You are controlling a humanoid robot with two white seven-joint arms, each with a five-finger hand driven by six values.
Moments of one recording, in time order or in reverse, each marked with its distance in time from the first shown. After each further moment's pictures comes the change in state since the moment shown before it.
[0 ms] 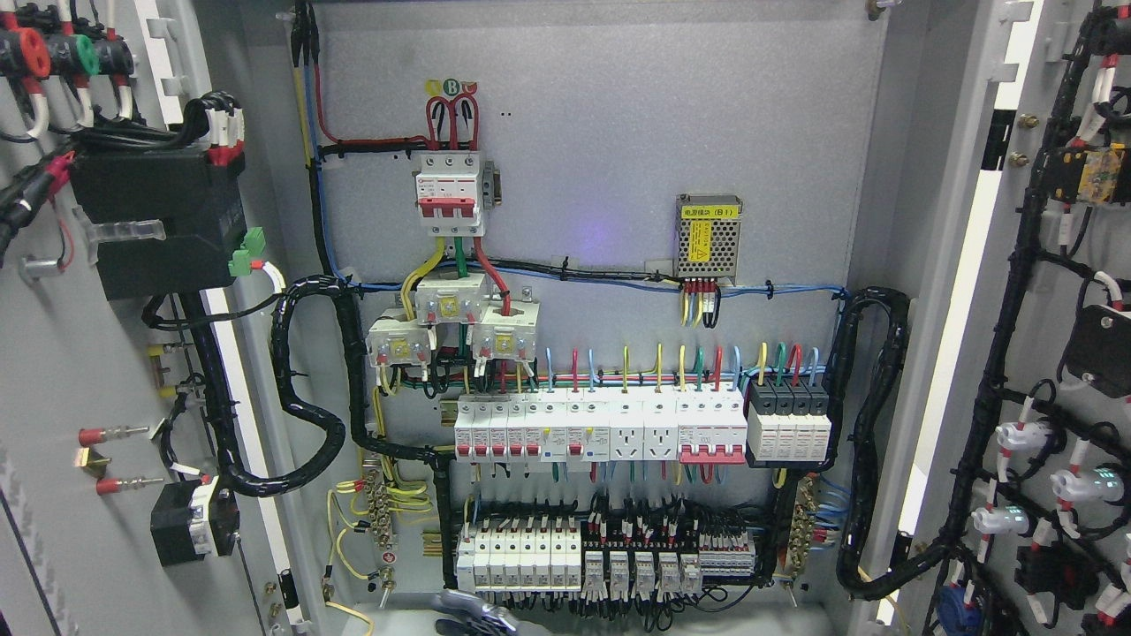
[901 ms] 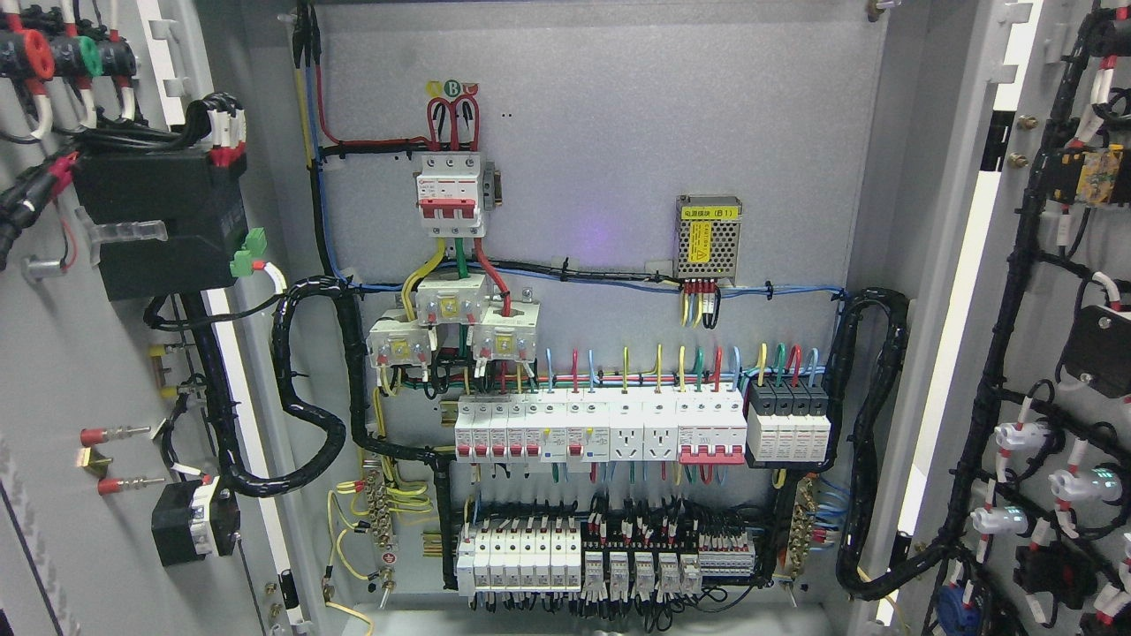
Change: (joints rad) left arm 0.407 0.101 -0.192 -0.798 0.147 0.074 -0.001; right arm 0.293 -0.126 -0.168 -0.140 0.014 -0.233 -0.009
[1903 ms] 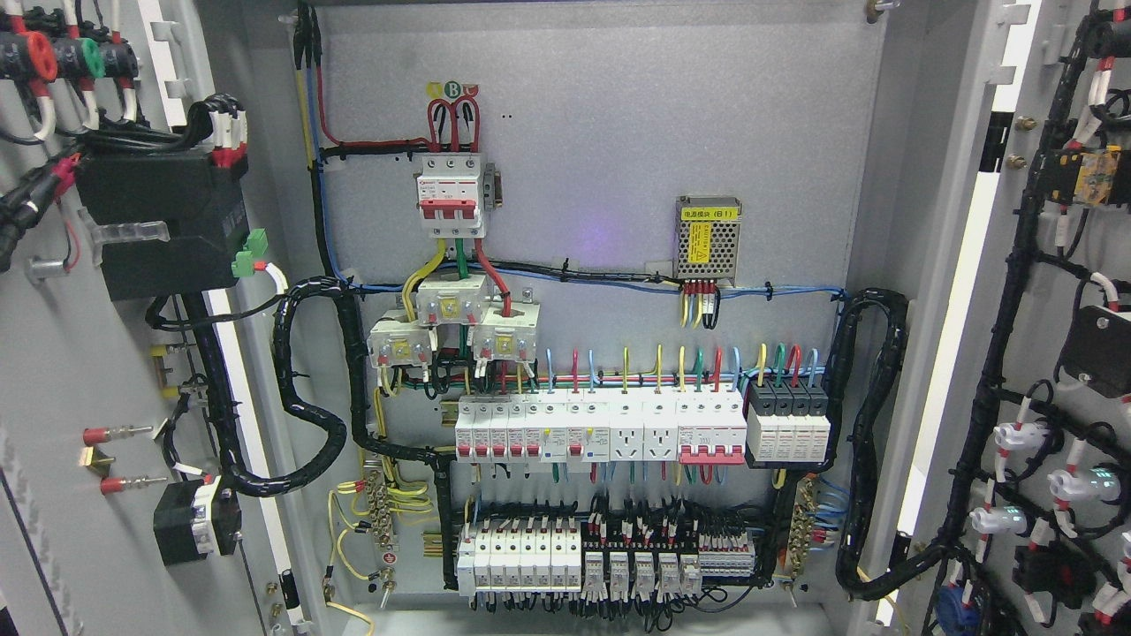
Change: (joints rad) left arm 0.213 0.115 -0.108 -0.628 0.026 -0.263 -0.023; right arm 0.388 -0.130 -0.226 -0.244 0.027 -0.421 0.010
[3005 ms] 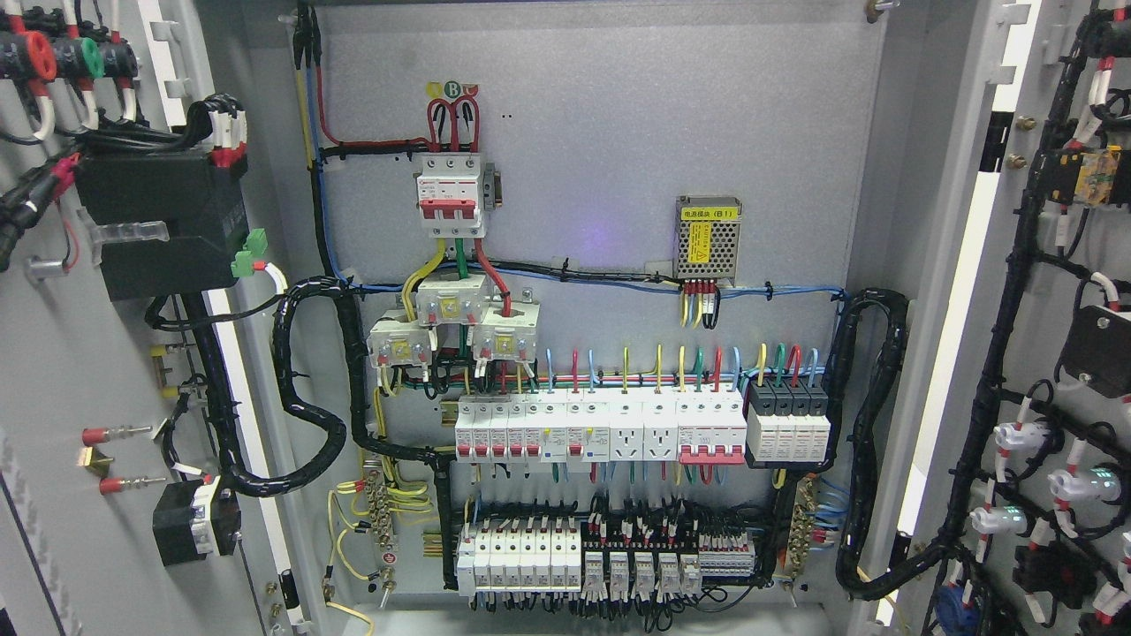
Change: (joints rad) left arm -0.058 -0.023 0.136 -0.345 0.048 -0.244 0.027; right arm -0.059 -0.120 -0.156 -0.113 -0.010 0.071 -0.006
